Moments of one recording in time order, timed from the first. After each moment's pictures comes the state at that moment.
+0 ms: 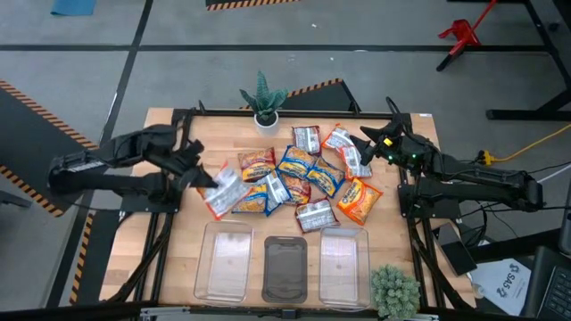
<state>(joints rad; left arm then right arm) 0.18 0.62 0.82 -0.66 0.46 -0.81 -0.31 0.64 0.45 0.01 0.35 0.41</state>
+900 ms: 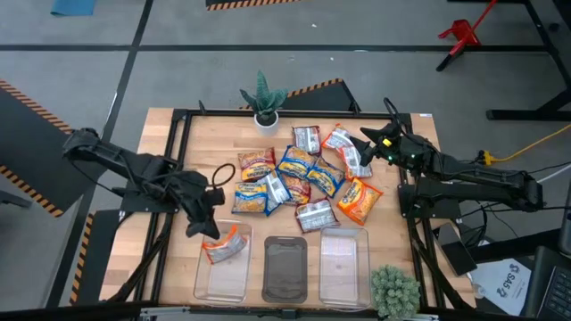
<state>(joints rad) -0.32 0.94 0.82 -0.54 0.41 -0.96 -0.31 0.64 0.45 -0.01 0.35 0.41</state>
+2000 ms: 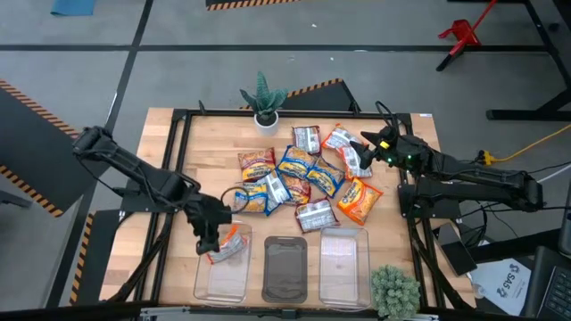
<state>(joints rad) -0.44 1.16 0.82 -0.56 0.40 -1.00 -0.31 0.64 0.45 -0.11 0.34 0.41</state>
